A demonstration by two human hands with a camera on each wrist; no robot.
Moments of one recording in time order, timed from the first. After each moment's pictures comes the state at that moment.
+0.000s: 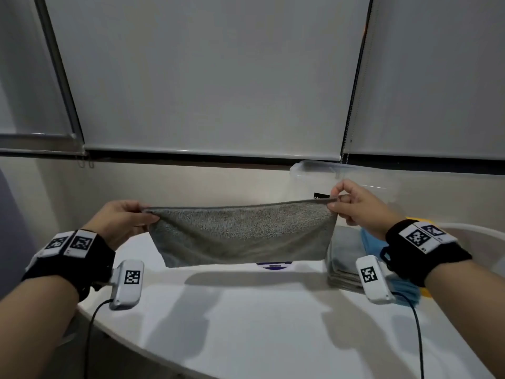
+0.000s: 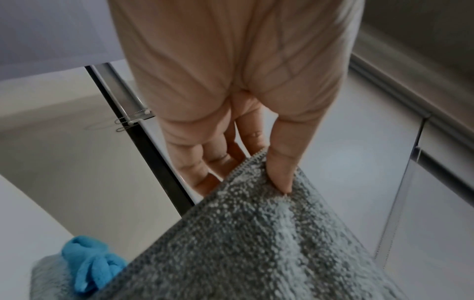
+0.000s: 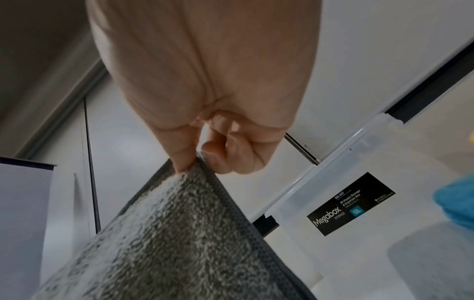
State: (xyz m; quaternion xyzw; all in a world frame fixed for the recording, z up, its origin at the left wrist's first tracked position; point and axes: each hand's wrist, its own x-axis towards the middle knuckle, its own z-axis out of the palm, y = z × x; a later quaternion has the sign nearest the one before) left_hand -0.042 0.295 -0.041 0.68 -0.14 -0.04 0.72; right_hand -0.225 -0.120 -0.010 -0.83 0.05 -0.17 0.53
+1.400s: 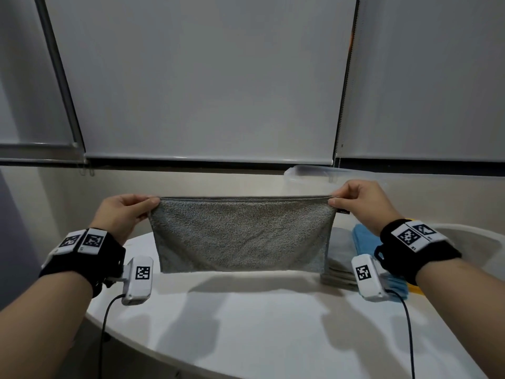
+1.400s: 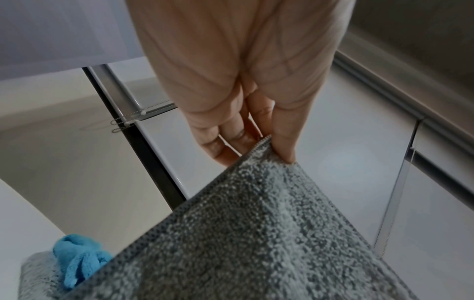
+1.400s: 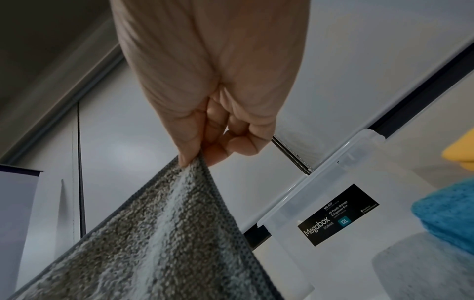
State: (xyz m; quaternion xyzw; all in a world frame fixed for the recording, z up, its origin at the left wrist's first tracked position) left_hand -0.057 0.282 -0.029 0.65 -0.17 0.07 0.74; right_hand -0.243 -0.128 -0.004 -0.81 0.07 -0.32 0.49
